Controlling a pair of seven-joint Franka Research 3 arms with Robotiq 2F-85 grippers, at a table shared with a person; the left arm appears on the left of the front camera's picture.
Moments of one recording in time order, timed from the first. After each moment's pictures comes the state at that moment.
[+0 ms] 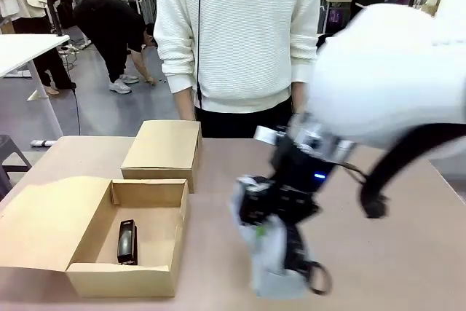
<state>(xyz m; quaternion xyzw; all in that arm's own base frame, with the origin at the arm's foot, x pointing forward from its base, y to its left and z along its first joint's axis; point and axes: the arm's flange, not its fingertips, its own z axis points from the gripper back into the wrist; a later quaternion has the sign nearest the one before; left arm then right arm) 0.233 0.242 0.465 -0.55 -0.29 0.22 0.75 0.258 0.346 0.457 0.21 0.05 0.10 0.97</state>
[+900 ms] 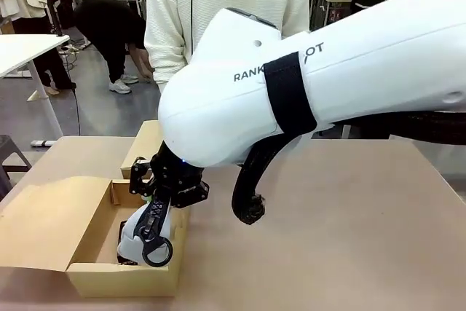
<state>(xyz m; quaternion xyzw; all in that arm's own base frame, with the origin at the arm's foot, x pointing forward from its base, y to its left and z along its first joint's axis) 0.233 0.242 0.465 -0.55 -0.29 0.22 0.75 0.291 0.475 0.449 0.23 0.01 -0.06 0.97</state>
